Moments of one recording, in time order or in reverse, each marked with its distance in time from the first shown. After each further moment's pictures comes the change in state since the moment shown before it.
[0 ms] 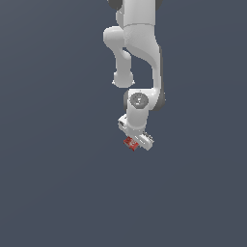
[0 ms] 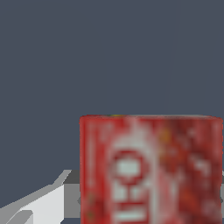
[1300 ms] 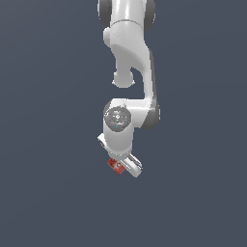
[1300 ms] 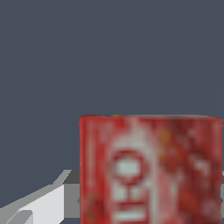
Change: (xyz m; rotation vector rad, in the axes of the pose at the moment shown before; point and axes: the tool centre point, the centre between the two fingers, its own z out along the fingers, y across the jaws) arm 0.148 -0.045 -0.059 -0.001 0.001 0.001
